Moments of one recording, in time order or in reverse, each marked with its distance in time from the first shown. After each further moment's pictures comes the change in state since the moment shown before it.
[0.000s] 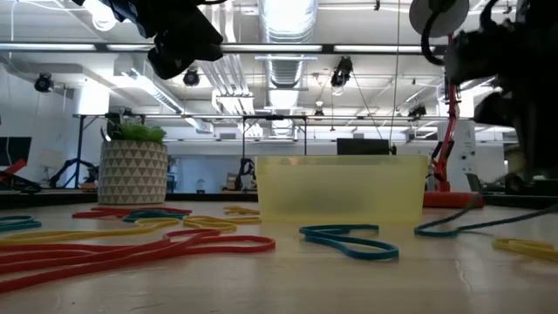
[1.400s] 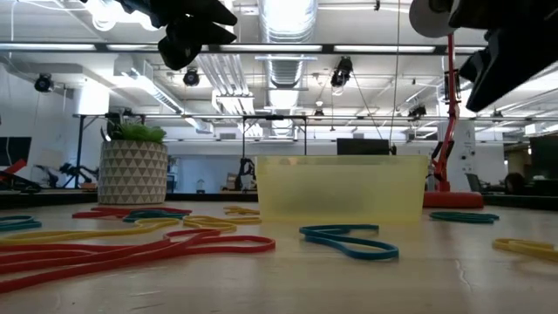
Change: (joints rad) left arm 0.002 0.000 0.000 0.122 -0.038 0.014; right arm 0.030 -0.300 -0.091 0.054 0.349 -0.130
